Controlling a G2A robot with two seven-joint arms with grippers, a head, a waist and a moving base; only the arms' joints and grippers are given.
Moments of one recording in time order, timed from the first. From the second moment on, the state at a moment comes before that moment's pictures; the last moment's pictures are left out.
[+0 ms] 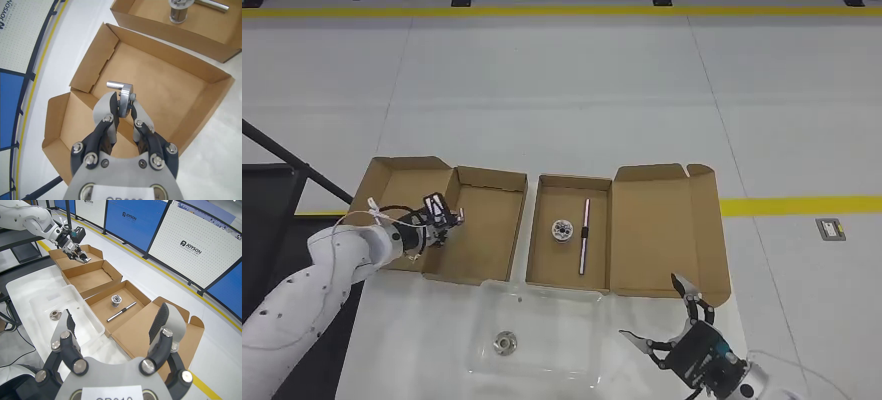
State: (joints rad) left arm 0.44 -0.75 -0.69 -1.06 1.37 -0.61 0.08; right arm -1.69 -1.39 1.59 -2.35 -1.57 -0.66 0.20
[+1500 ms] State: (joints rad) left arm 0.19 -1.09 -0.45 -0.46 1.59 -0.65 0.52; right arm -1.69 -1.39 1.59 -2.35 -1.57 -0.66 0.20
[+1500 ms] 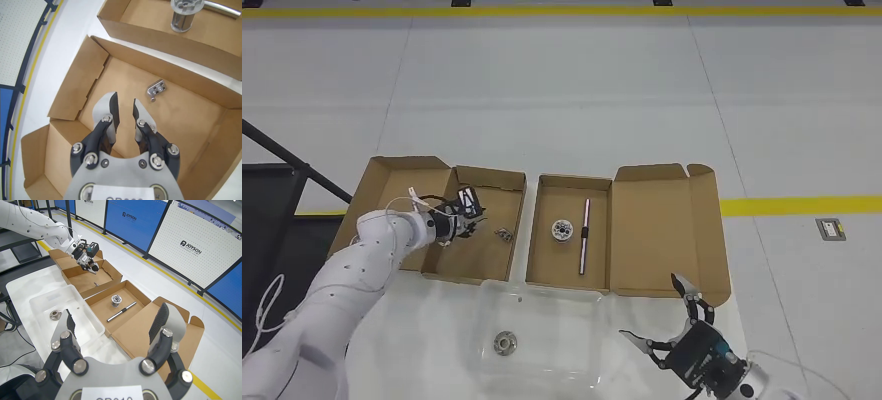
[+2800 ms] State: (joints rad) left arm 0.20 -0.80 -0.33 -1.36 2.08 -1.01 0.81; right arm -1.69 -1.39 1.59 -2.35 -1.57 -0.66 0.20
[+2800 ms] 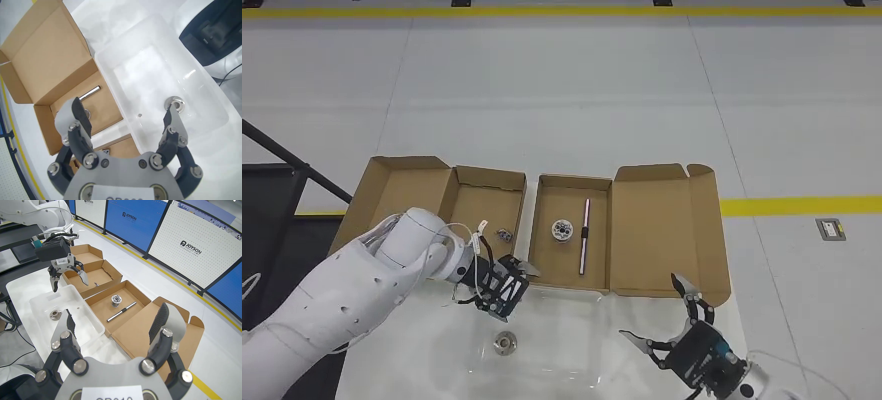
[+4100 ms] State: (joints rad) left arm 0.28 -0.92 -0.17 -1.42 2.58 -1.01 0.78; right arm -1.69 -1.39 1.59 -2.35 -1.57 -0.66 0.20
